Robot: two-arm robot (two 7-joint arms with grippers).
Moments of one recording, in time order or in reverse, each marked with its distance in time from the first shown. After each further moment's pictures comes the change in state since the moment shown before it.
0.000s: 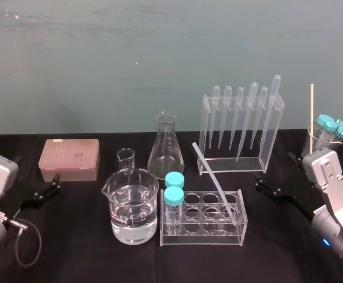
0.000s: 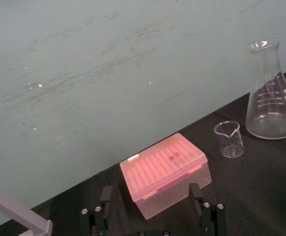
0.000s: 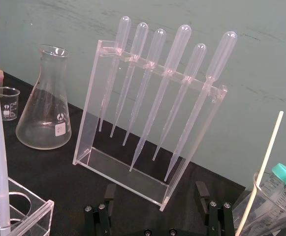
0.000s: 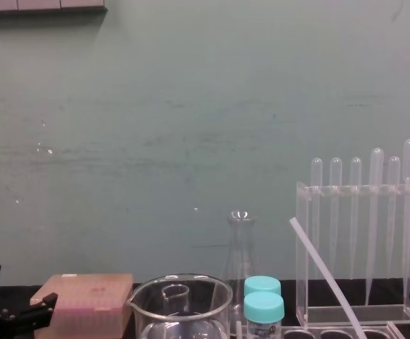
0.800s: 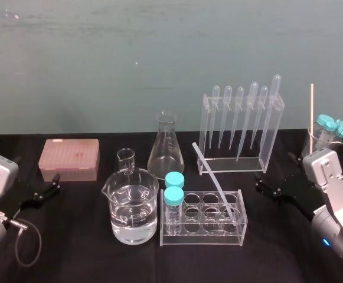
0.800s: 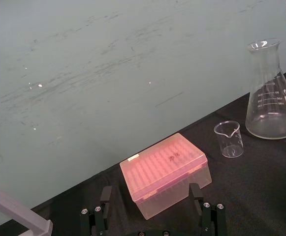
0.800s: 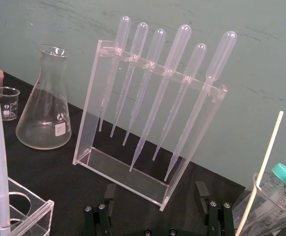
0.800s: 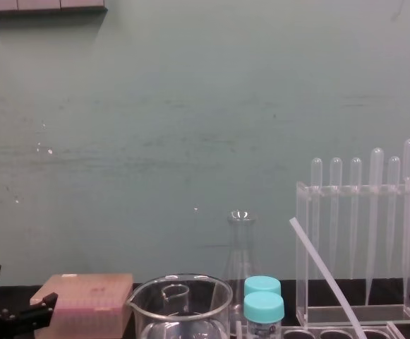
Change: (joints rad) left arm 0.000 0.000 0.000 0.000 0.000 0.000 0.000; right arm 0.000 0.000 0.000 0.000 0.000 0.000 0.000
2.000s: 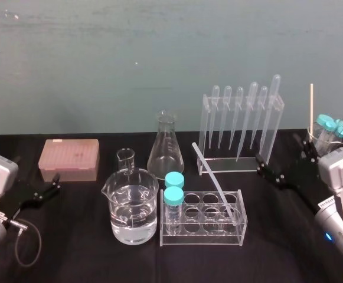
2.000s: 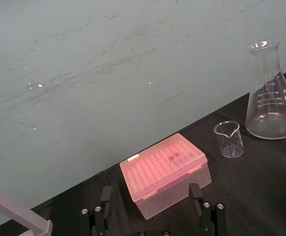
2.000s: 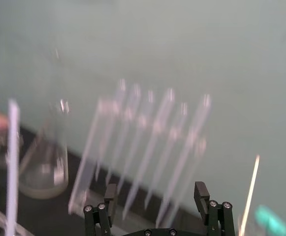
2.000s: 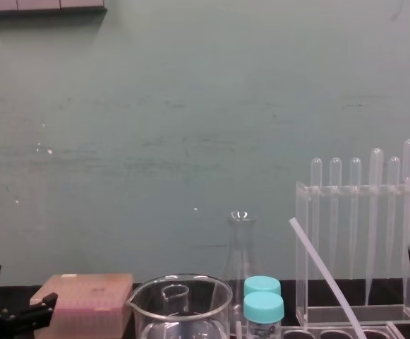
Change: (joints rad) left arm 0.000 0.000 0.000 0.000 0.000 0.000 0.000; right arm -0.029 -0.012 0.038 -0.020 -0.045 -0.182 -0.024
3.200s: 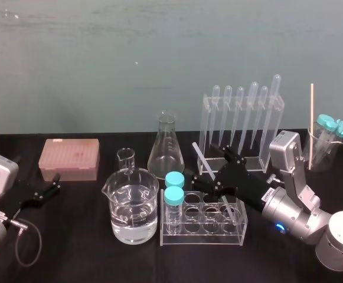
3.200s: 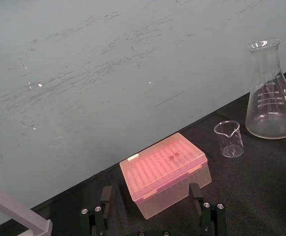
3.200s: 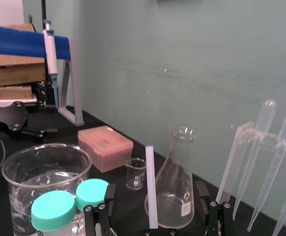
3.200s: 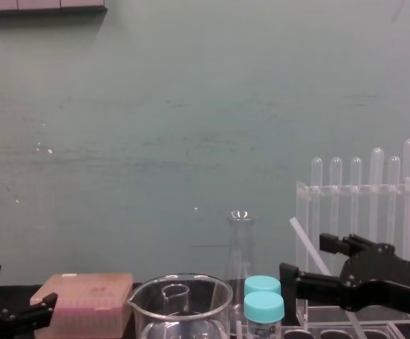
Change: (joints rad) left arm 0.000 0.000 0.000 0.000 0.000 0.000 0.000; right arm 0.202 -0.128 -0.108 0.171 0.219 0.037 0.508
